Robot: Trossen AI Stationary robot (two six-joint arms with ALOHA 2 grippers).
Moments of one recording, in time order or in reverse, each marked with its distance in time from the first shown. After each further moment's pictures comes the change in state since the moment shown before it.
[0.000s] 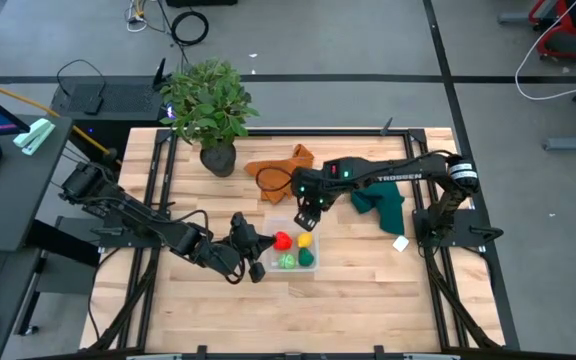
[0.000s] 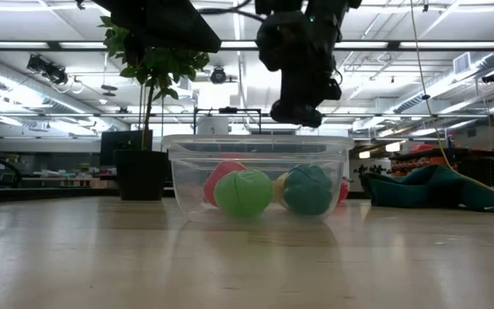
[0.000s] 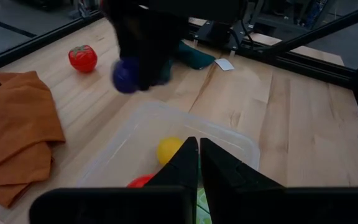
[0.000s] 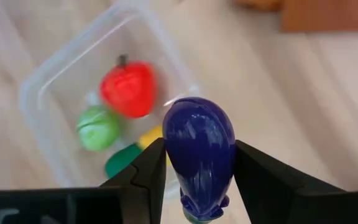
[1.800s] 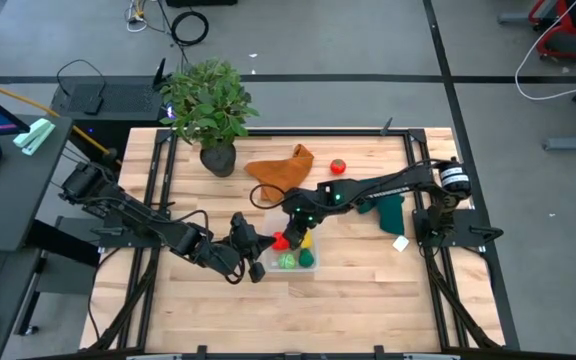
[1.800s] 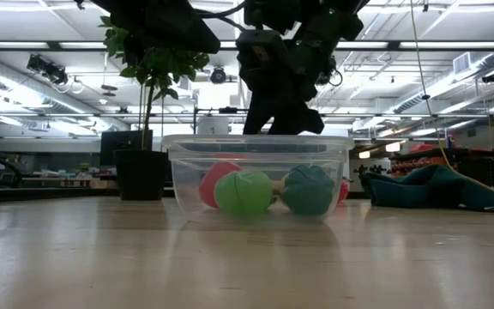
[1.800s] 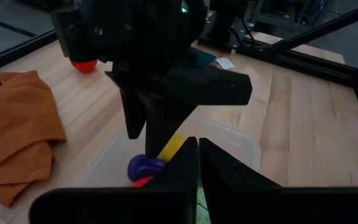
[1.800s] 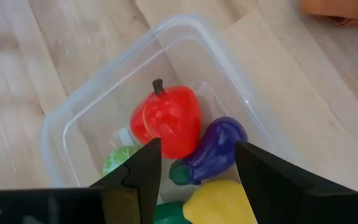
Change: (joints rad) left arm 0.000 0.000 -0.001 -0.004 0.000 0.000; right arm 0.066 0.066 -0.168 0.423 -0.005 0.112
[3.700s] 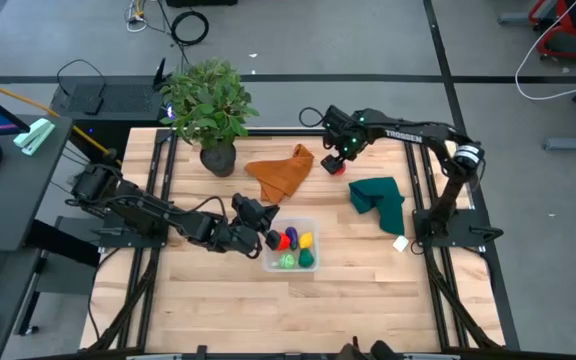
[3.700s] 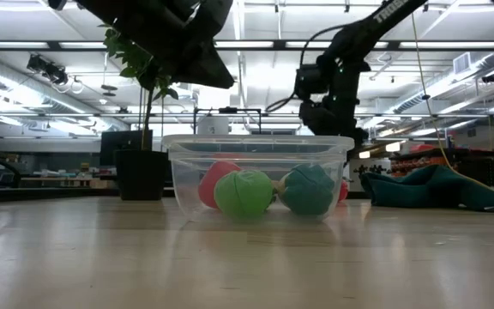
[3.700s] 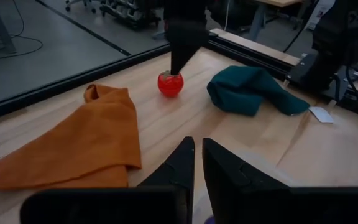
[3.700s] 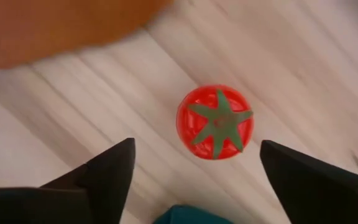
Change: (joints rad) left arm 0.168 0.087 0.002 0.076 -0.189 -0.058; right arm -0.633 -0.063 0.000 -0.426 0.024 -0.442
